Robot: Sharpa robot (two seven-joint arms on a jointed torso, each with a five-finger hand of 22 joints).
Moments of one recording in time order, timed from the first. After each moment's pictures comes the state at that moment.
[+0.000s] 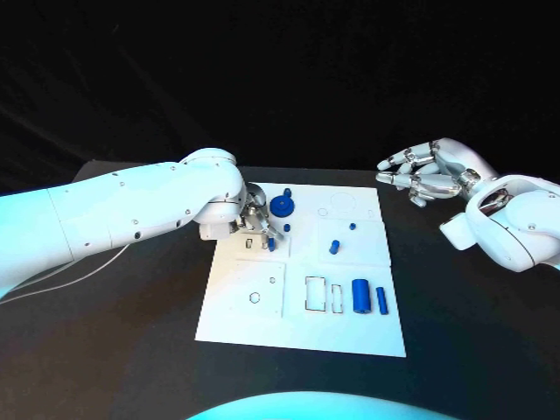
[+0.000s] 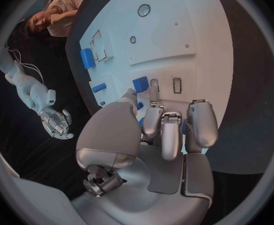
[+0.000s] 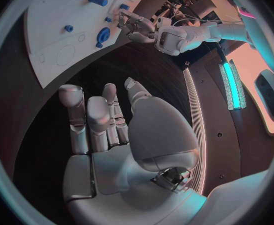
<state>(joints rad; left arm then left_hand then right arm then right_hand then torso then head) 1.34 -0.61 -0.09 1.35 -0.98 0.29 -0.68 1.17 0.03 0.03 0.29 0.06 0.83 0.07 0.68 0.45 1.36 0.01 1.37 1.20 1.47 -0.06 1.56 1.31 0.08 1.38 0.04 1.42 1.20 1.35 -0.99 -0.15 1.62 -0.74 -0.44 0.12 1.28 -0.02 0.07 0.08 0.29 0.92 0.15 0.23 0.19 1.02 0.06 0.81 0.77 1.42 -0.01 1.11 1.07 0.13 1.19 0.10 0.95 1.09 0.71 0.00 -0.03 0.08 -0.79</state>
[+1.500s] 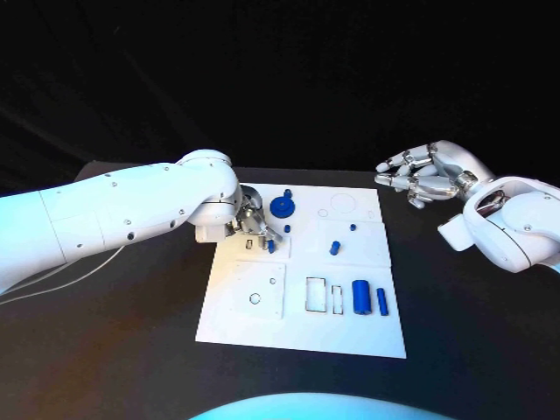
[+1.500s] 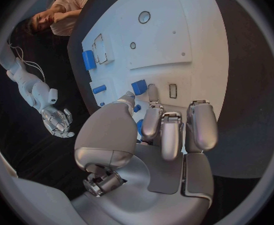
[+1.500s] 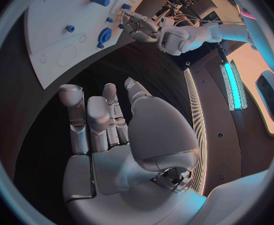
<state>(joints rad) 1.34 -0.63 -0.09 1.37 -0.95 0.30 -0.69 1.10 -0.01 0.09 0.29 0.06 0.86 0.06 0.68 0.49 1.37 -0.01 1.37 1.23 1.47 -0.06 1.56 1.31 0.09 1.39 0.03 1.43 1.23 1.35 -0.98 -0.15 1.61 -0.74 -0.44 0.11 1.28 -0.02 0.07 0.08 0.29 0.92 0.15 0.23 0.19 1.02 0.06 0.81 0.77 1.42 -0.01 1.10 1.07 0.13 1.19 0.10 0.94 1.08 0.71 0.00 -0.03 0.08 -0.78</state>
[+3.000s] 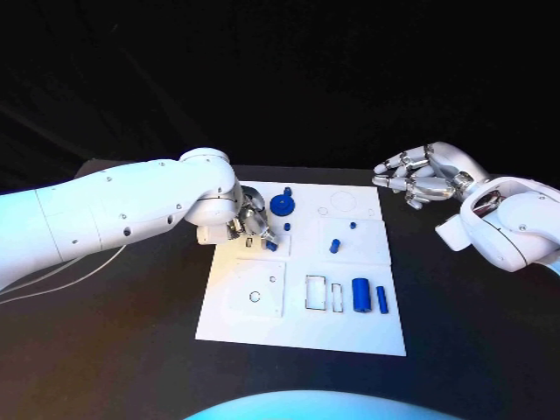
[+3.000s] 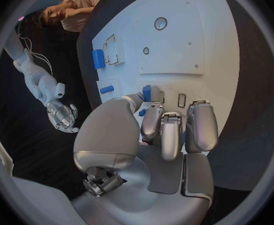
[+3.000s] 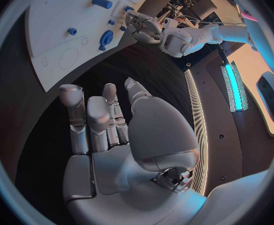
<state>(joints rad) 1.34 -0.65 -0.08 1.39 -0.85 0.29 -0.70 1.25 -0.04 0.52 0.27 0.05 0.84 0.06 0.67 0.56 1.37 -0.02 1.35 1.22 1.46 -0.07 1.56 1.31 0.08 1.40 0.03 1.43 1.24 1.34 -0.96 -0.15 1.59 -0.75 -0.43 0.11 1.28 -0.02 0.07 0.08 0.30 0.92 0.15 0.23 0.19 1.02 0.06 0.81 0.76 1.42 -0.01 1.10 1.07 0.13 1.19 0.10 0.94 1.08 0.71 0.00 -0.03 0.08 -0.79</state>
